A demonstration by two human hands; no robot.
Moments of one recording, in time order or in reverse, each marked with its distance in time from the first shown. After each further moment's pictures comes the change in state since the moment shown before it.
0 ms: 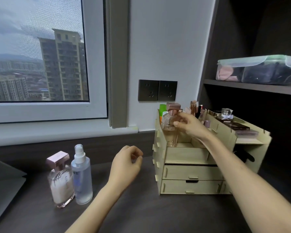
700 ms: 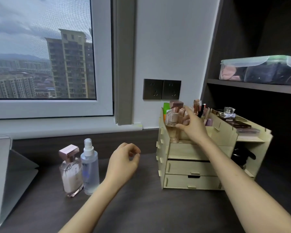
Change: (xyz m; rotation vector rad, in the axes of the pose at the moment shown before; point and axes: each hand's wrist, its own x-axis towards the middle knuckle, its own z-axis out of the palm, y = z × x) left_hand -0.016 -0.002 -0.021 0.032 0.037 0.002; right_hand -0.020 -0.005 0.019 -0.331 0.326 -0.019
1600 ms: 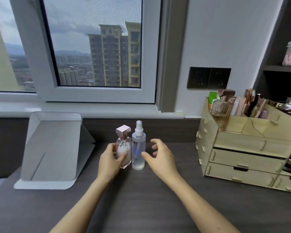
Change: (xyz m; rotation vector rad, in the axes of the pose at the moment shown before) left_hand -0.059 -0.136 -0.085 -0.035 0.255 -0.415; right_hand -0.165 -0.112 0.154 0.201 -0.350 -0.045
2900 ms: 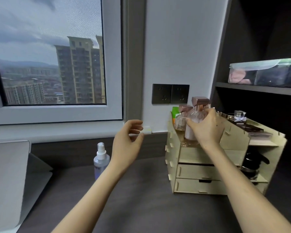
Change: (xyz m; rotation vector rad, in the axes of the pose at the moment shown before) left_hand 0.001 0.179 0.061 -0.357 -0.150 0.439; right_hand 0.080 0.046 -0.210 -0.262 0.796 0.066
